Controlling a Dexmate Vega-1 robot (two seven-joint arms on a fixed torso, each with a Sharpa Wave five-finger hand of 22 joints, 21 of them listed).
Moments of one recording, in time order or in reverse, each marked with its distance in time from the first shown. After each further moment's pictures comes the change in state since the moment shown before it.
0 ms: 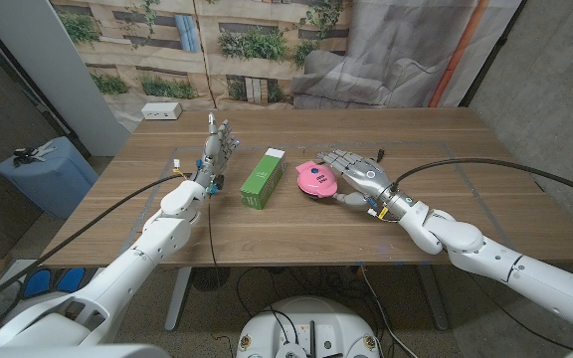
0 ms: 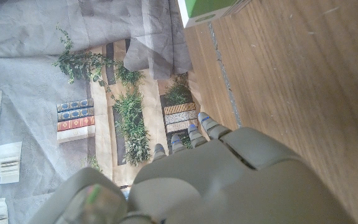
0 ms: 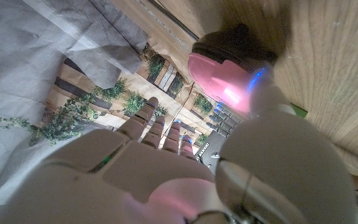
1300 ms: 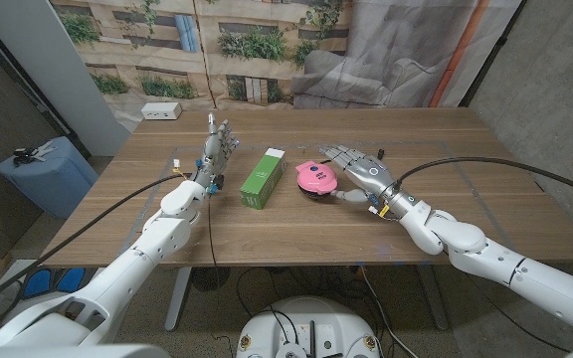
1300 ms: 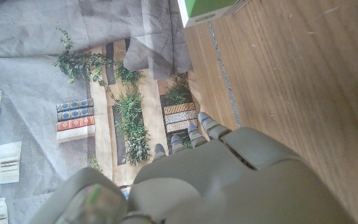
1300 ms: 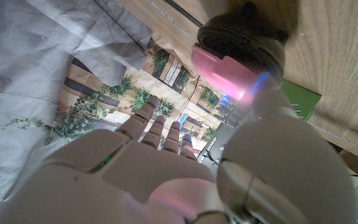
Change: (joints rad) left arm 0.000 0.000 0.000 0.000 0.000 0.000 0.001; left_hand 0.000 0.000 0.000 0.000 0.000 0.000 0.000 0.000 0.000 0.000 0.000 0.000 0.000 0.000 0.000 0.000 0.000 0.000 0.000 0.000 0.000; right arm -0.031 0.002 0.039 -0.030 0.047 0.006 -0.008; right_hand -0.038 0.005 -0.015 0.015 -0.002 0.020 -0.009 0.000 0.000 0.006 0.005 0.000 0.000 0.003 0.004 0.000 0.002 0.003 0.011 0.000 0.000
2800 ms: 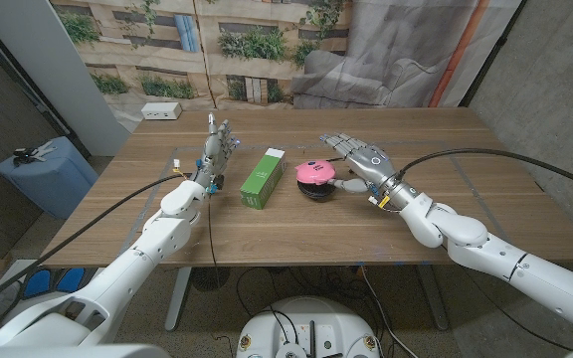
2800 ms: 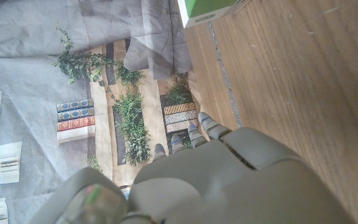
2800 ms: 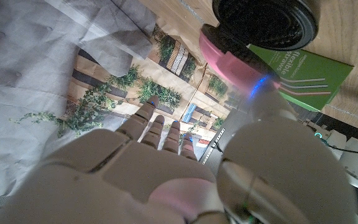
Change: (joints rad) left arm -0.001 0.000 0.000 0.001 0.000 0.000 -0.001; left_hand 0.000 0.000 0.000 0.000 0.000 0.000 0.000 0.000 0.000 0.000 0.000 0.000 0.000 0.000 0.000 0.000 0.000 0.000 0.000 0.000 0.000; right arm -0.010 0.006 0.048 -0.047 0.055 0.011 0.005; right_hand -0.017 0.017 -0.004 0.004 0.000 0.014 -0.004 -0.005 0.000 0.005 -0.005 0.000 0.000 0.007 0.007 0.000 0.000 0.004 0.003 0.000 0.000
